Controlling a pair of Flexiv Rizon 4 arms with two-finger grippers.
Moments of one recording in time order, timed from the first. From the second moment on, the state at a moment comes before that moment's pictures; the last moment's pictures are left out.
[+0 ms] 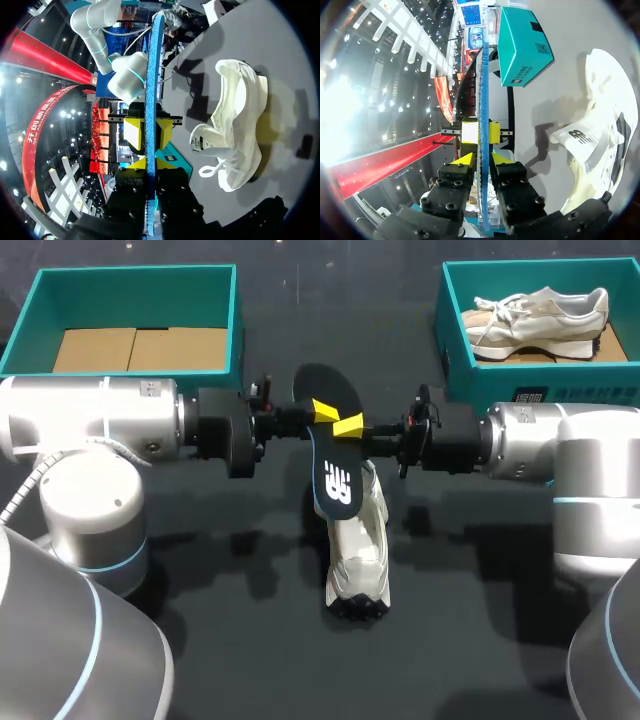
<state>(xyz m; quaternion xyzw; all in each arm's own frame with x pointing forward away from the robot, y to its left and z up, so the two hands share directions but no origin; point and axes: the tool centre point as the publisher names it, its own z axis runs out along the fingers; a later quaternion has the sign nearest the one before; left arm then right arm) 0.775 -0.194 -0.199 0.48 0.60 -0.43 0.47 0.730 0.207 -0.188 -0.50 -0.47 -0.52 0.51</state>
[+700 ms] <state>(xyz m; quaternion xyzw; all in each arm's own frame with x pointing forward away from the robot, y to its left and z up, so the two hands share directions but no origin) 0.717 -0.170 -0.192 0.49 0.62 -0.45 0.42 0.712 0.173 -0.189 -0.44 -0.55 -0.53 0.47</state>
